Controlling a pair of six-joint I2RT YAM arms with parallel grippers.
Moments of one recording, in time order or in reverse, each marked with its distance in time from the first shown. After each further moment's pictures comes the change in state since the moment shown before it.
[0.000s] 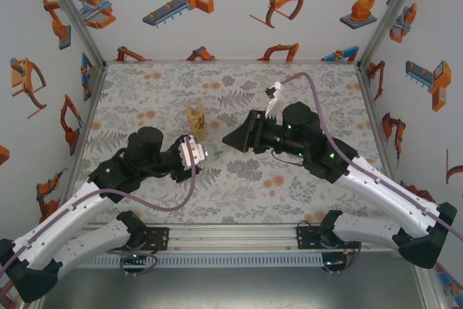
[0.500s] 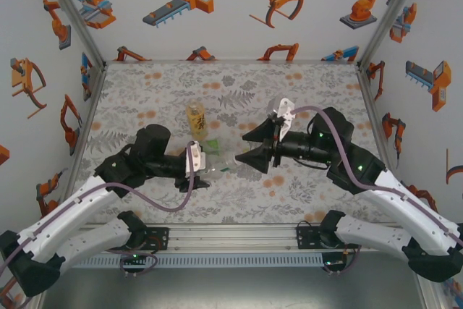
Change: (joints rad) left arm 0.000 0.087 0.034 -0.062 0.306 0.029; right arm -0.006 -0.149 0.008 -0.011 -0.336 -0.763
